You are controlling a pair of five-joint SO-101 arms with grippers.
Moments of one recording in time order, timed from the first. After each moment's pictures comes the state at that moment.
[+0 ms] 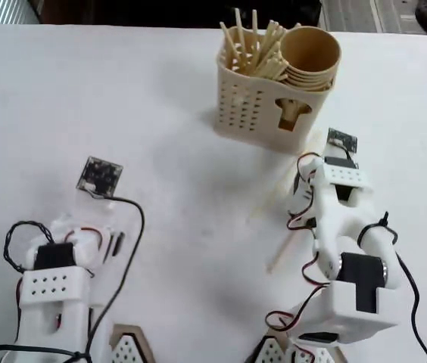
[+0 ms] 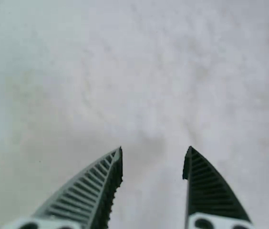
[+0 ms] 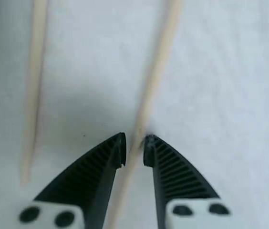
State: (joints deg) left arm -12.8 -58.4 77.3 55.0 -23.0; right arm 4.4 3.9 33.6 59.5 -11.7
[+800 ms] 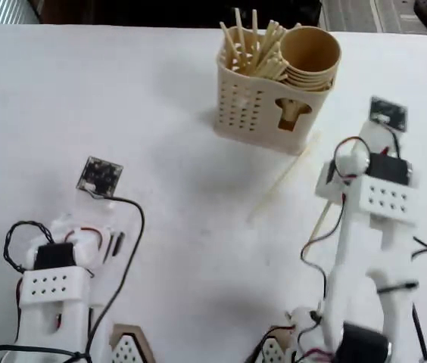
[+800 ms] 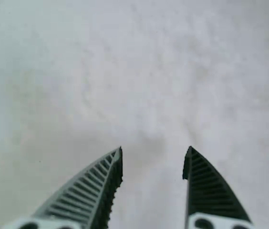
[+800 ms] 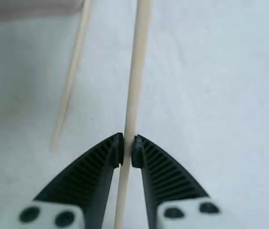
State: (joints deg) left arm -12.8 -58.4 77.3 55.0 -23.0; right arm 11.8 -25.6 25.0 78.4 -4.1
